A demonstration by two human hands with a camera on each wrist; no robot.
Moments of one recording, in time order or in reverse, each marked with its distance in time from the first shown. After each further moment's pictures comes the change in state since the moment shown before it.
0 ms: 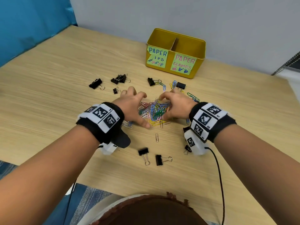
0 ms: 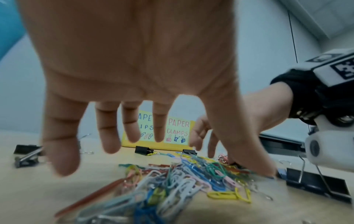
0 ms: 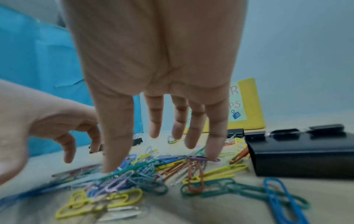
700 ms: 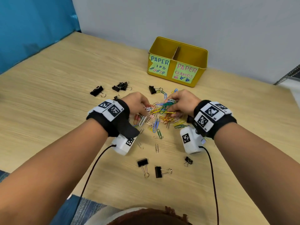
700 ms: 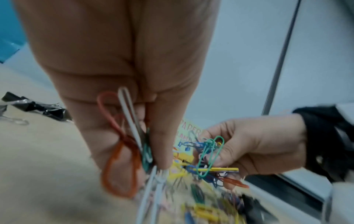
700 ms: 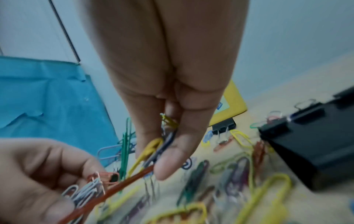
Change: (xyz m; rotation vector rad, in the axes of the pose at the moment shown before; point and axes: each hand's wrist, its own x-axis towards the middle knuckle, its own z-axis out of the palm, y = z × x) left_hand 0.046 -0.001 -0.013 -0.450 -0.068 -0.022; right_hand 0.028 0.015 -0.021 0.642 -0.035 0.141
